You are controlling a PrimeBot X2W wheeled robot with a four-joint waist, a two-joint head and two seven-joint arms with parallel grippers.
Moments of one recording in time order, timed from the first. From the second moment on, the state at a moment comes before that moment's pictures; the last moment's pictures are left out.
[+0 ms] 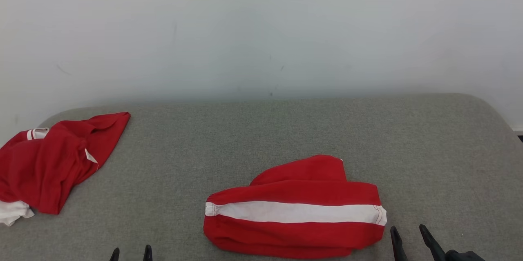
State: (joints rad) left arm 0.12 0.06 0.04 0.27 -0.15 -0.12 -0.26; right arm 0.06 -0.13 0.07 0.36 0.23 0.13 -0.26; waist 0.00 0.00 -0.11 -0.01
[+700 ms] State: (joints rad) left arm -0.16 0.09 -0.19 0.57 -0.26 -0.13 -0.20; right arm -0.11 -0.15 0.06 0.38 0.36 0.13 0.15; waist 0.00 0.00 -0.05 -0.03
